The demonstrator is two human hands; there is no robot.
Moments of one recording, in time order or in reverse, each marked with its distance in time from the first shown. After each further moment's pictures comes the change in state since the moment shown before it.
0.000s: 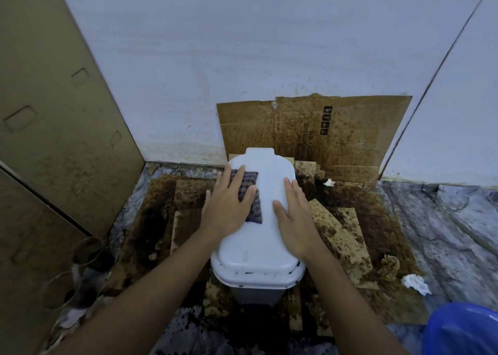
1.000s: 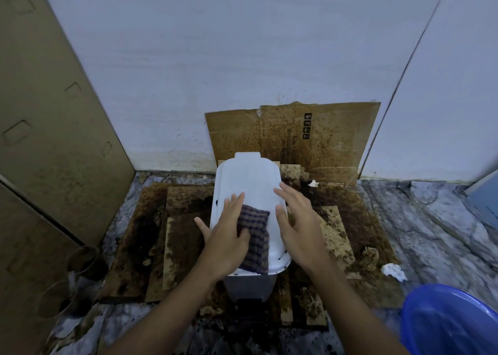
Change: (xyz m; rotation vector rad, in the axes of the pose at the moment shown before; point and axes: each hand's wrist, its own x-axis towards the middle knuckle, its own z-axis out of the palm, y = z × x) left_hand -0.089 0.025 0.000 -0.222 -0.048 0.099; right_hand -0.051 -0.007 -0.024 0.009 0.303 -0.254
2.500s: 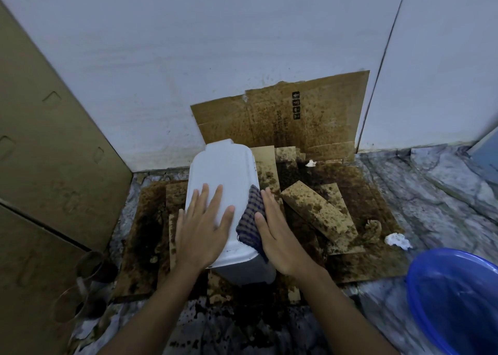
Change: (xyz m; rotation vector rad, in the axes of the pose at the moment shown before) left_hand 0.004 -0.026 -0.004 0.458 0.082 -0.081; right_hand -0.036 0.008 0.028 0.158 -0.354 0.212
